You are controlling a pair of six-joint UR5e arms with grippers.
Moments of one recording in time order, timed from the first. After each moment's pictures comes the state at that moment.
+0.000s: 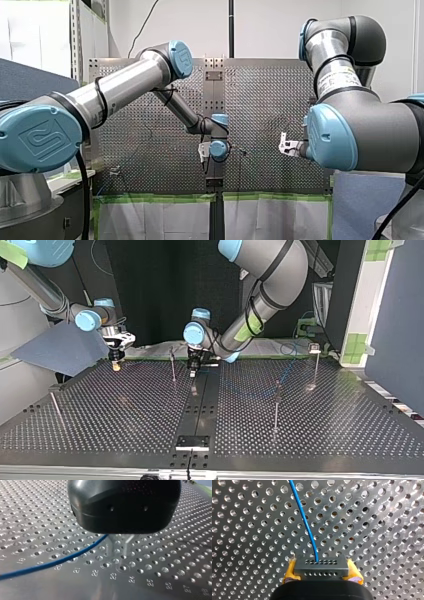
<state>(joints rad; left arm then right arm) -0.59 -2.59 -1.14 -2.63 -1.95 -1.71 1.66 -0.71 1.56 -0.78 1.24 1.70</state>
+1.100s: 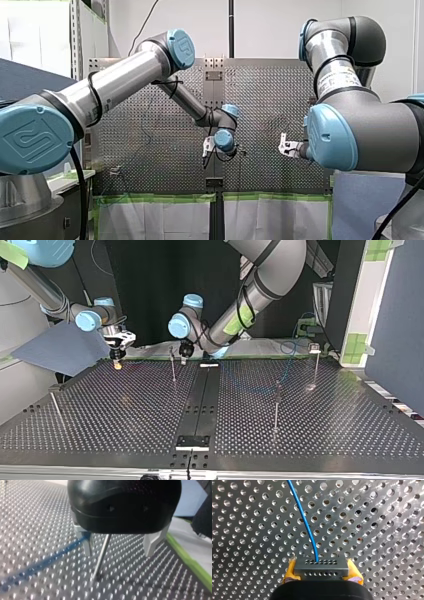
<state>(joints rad) -0.68 -2.54 -1.15 -2.92 -1.97 -1.61 1.66 -0.71 1.56 -0.75 1.23 1.71</state>
